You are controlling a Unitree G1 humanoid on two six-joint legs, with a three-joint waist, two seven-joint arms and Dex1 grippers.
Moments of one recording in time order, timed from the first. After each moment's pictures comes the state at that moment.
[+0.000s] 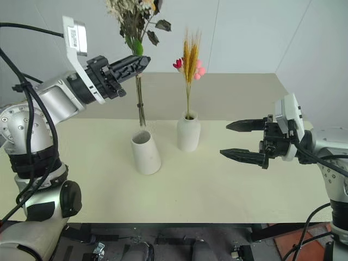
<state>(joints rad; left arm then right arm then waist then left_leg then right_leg) -1.00 0.45 0.28 -0.18 -0.87 1.09 -0.47 -0.43 -0.94 -0.27 -0.21 0.69 0.55 1.27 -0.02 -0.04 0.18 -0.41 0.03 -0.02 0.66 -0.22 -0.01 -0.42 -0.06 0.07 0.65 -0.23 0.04</state>
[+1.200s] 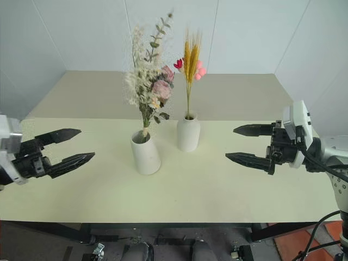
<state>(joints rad) -0.01 0.90 0.69 -0.53 -0.83 0.72 -0.97 -0.33 -0.98 -0.33 -0.25 0.73 0.56 1.22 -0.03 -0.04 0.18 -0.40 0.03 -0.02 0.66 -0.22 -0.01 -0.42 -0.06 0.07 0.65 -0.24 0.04</state>
